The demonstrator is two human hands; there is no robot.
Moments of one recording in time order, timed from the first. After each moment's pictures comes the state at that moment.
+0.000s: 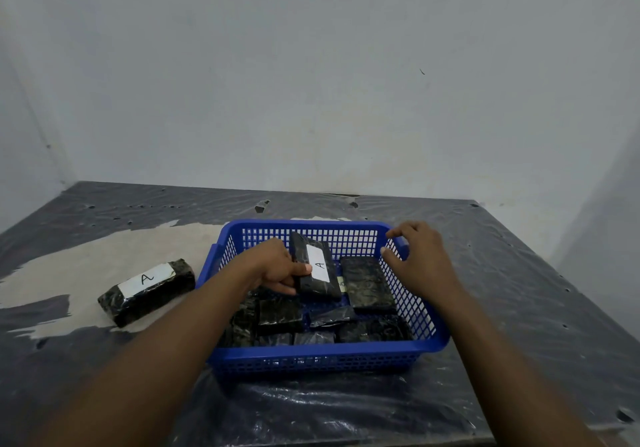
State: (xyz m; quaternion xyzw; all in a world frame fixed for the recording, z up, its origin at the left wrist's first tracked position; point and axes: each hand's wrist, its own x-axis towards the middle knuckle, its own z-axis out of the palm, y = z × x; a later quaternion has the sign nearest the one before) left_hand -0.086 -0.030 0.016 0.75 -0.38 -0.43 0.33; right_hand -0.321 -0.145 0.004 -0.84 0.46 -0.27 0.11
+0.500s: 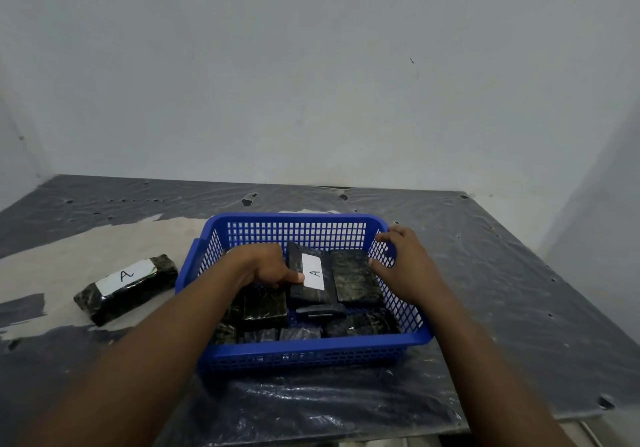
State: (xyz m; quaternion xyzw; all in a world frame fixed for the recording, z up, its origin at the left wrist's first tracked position) left_hand -0.085 -0.047 0.006 0.80 -0.46 -0.36 0.11; right_hand -0.329 -0.141 -0.012 -0.83 0.47 -0.22 0.17
